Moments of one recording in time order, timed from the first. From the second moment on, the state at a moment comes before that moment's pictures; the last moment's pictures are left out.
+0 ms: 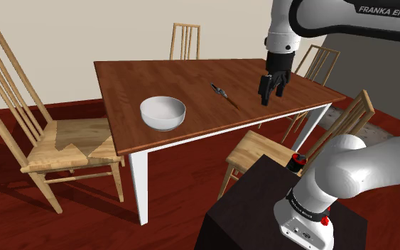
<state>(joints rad) 0.00 -0.77 0.04 -2.37 -0.08 1.42 0.11</state>
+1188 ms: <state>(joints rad) -0.07 -0.34 -0.17 -2.26 -0.12 1.87 -0.06</state>
